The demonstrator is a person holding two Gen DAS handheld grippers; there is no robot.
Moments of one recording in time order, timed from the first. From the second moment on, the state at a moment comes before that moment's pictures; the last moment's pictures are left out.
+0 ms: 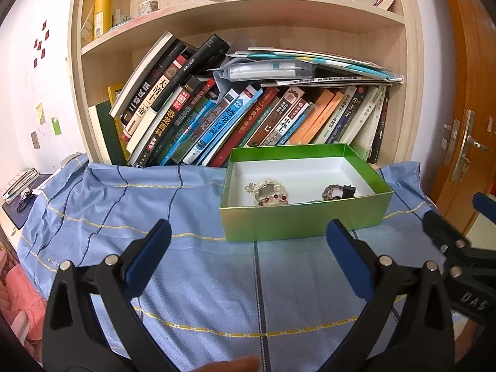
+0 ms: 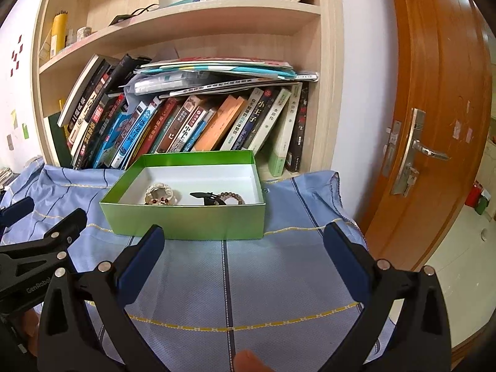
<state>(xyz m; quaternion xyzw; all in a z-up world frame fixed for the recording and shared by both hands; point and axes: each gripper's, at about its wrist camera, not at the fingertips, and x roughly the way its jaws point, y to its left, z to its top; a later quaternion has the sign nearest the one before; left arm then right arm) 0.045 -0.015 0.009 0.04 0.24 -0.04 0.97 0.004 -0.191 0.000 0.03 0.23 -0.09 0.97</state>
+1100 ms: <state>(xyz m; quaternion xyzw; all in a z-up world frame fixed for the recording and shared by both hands) 0.044 -0.009 0.003 0.05 0.25 -0.04 0.97 0.007 -0.187 -0.007 0.02 0.24 -0.09 0.97</state>
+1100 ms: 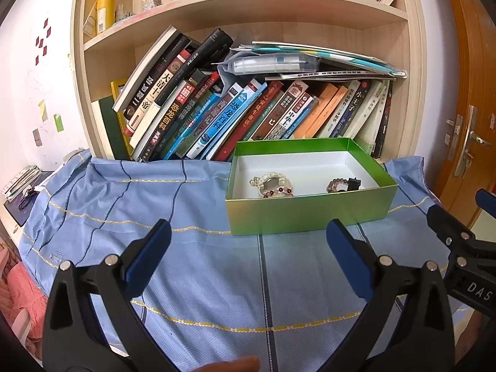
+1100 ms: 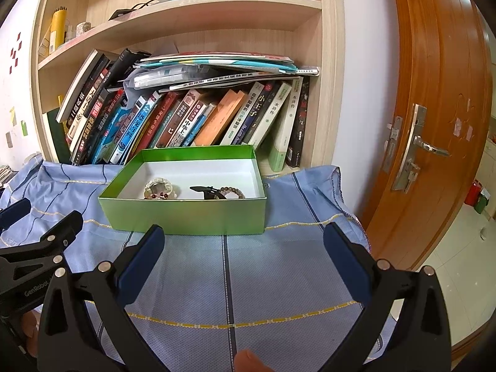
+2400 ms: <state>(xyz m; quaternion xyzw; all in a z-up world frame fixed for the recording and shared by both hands) 0.048 -0.007 -0.004 0.05 0.26 -0.03 0.96 0.008 -0.184 -0.014 0.02 0.25 -0.09 0.96</state>
